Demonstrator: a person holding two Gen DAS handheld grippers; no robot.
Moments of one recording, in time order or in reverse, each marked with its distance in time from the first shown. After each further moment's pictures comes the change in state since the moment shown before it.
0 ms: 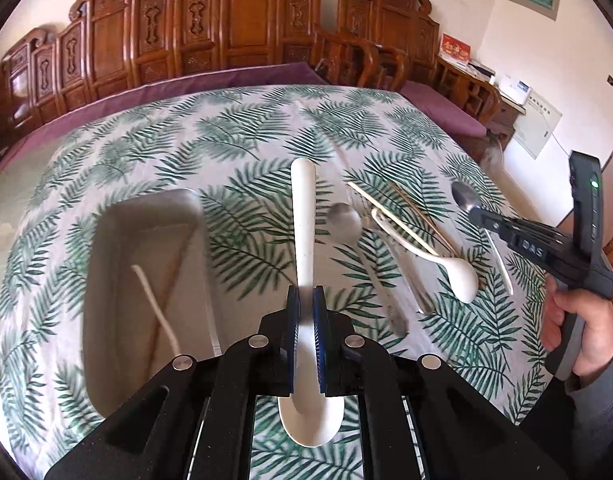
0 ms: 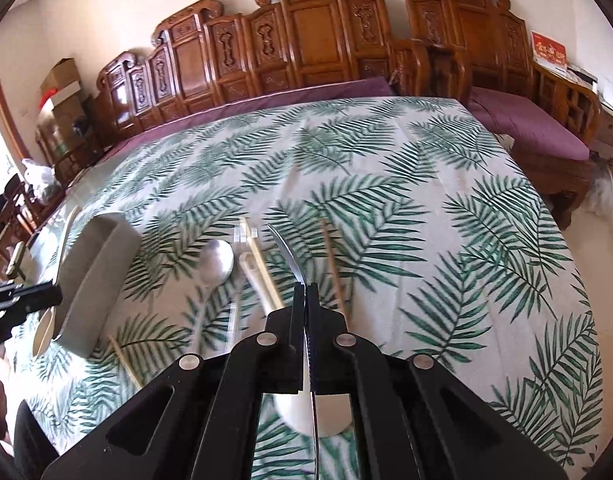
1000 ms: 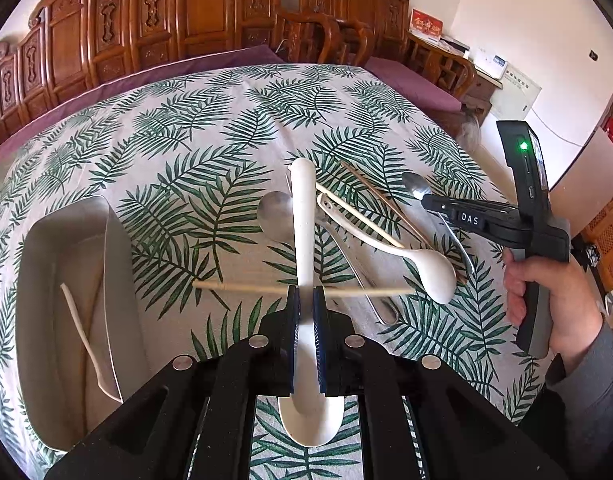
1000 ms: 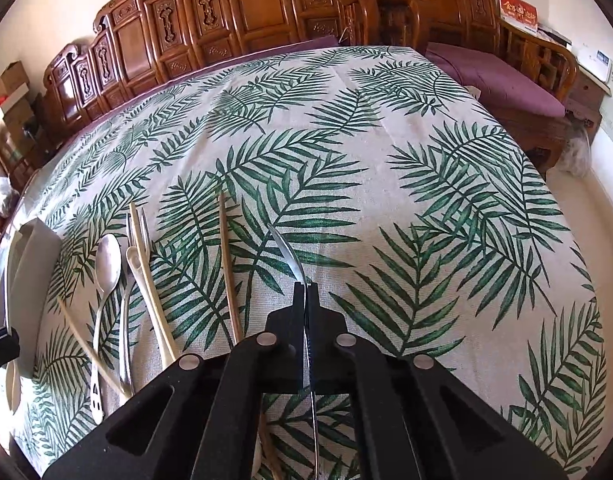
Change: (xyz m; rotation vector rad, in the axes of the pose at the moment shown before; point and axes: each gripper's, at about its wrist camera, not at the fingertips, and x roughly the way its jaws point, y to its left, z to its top) left arm 0.051 -0.052 0.007 0.075 0.063 -0.087; right arm 0.064 -0.065 -0.001 0.114 0.123 -0.129
